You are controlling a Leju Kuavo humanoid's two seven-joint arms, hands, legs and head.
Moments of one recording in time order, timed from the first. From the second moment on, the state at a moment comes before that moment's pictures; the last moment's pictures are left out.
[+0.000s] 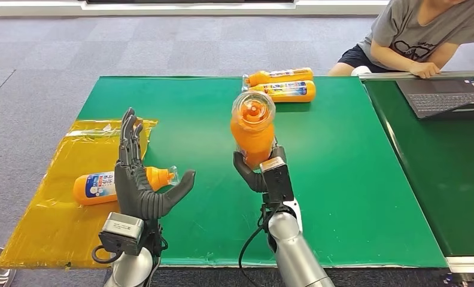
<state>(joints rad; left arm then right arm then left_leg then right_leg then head) -0.07 -0.22 -0.35 -1.58 -0.30 0.31 -0.53 -0.33 0.31 0.30 -1.00 0.24 -0.29 -0.65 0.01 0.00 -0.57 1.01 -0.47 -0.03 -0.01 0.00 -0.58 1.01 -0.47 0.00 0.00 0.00</state>
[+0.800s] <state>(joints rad) -0.07 -0.22 -0.35 -1.60 -0.32 0.31 -0.52 -0.38 0.32 0.31 -0.82 0.29 -0.32 -0.62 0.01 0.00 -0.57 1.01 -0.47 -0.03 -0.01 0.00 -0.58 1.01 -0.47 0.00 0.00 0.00</state>
